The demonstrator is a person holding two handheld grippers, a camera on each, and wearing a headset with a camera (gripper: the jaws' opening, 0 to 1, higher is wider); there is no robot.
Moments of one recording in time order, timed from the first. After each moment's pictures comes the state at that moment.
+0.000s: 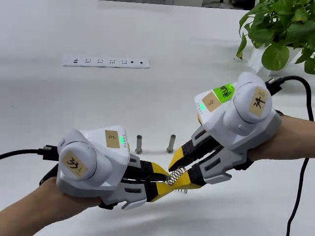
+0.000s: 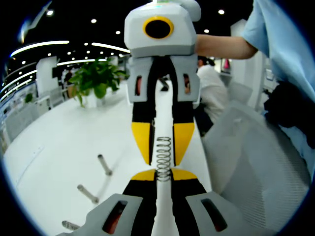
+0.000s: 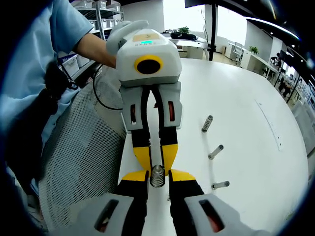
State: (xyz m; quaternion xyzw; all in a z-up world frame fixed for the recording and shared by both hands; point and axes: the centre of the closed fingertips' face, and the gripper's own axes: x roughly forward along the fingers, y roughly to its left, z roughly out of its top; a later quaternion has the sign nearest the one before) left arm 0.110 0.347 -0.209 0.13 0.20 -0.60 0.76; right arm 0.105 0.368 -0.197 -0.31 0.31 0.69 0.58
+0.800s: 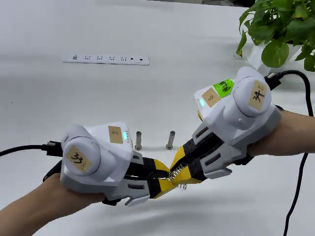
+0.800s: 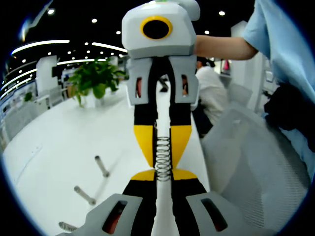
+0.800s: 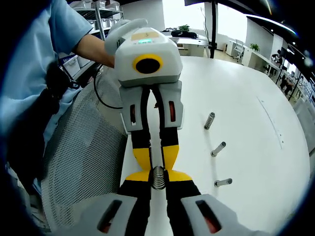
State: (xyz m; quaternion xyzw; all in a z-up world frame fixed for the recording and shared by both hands) left arm 0.107 0.341 -0.209 0.12 0.20 -0.60 0.76; right arm 0.102 0.364 -0.198 -0.31 0.32 0.69 0.57
